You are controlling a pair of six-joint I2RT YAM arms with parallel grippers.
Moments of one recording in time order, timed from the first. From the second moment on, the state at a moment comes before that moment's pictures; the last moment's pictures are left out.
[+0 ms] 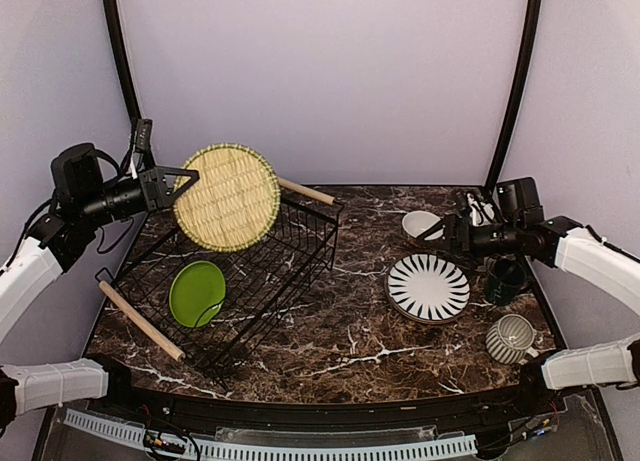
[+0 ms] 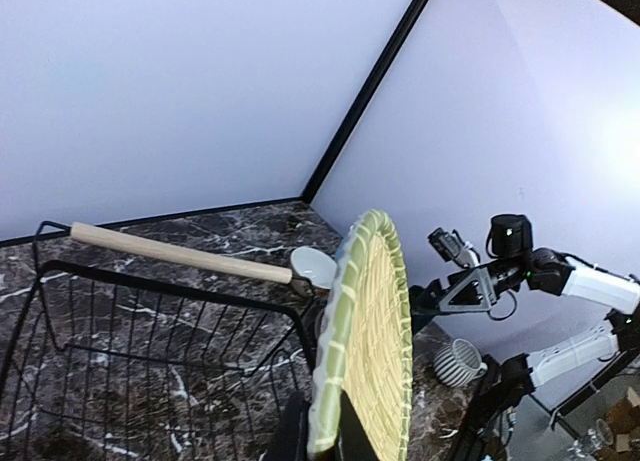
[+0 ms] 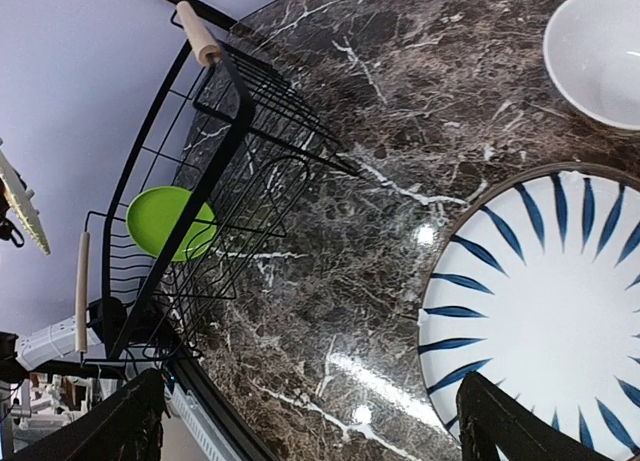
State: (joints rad) left arm -0.25 0.90 0.94 -0.16 0.63 -0.40; right arm 0.30 1.11 0.81 -0.39 -0.67 0.49
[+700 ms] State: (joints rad) left arm -0.60 1.15 0.86 0.17 0.59 -0.54; right arm 0.64 1.27 0.96 -0.07 -0.74 0.66
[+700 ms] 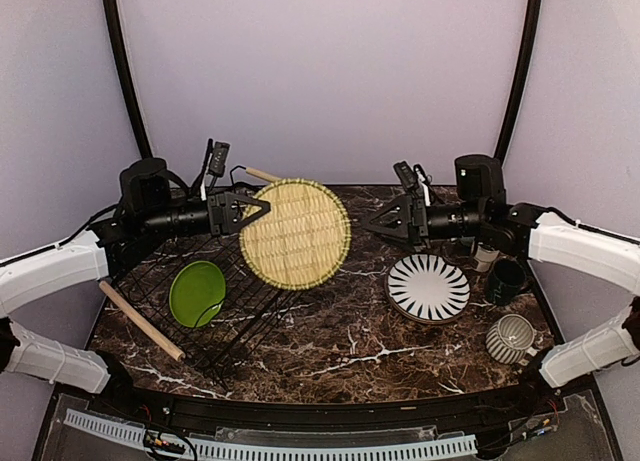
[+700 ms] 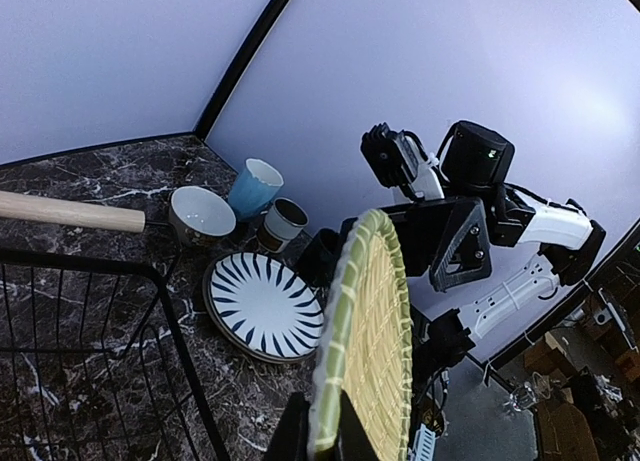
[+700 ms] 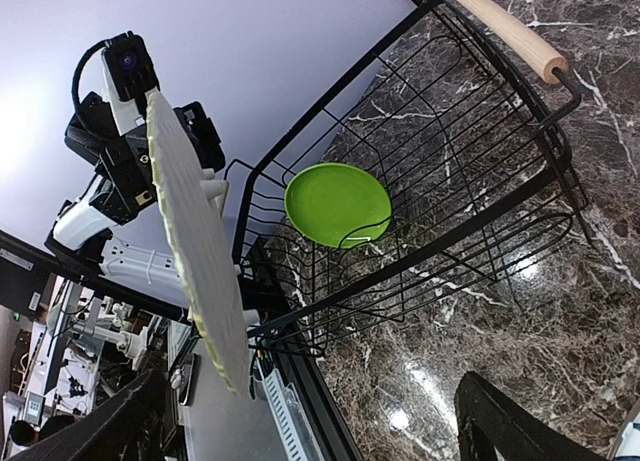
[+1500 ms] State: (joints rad) left arm -0.71 1.30 0.88 0.24 0.55 -0.60; right arm 0.69 1.34 0.94 0.12 -0.78 0.74
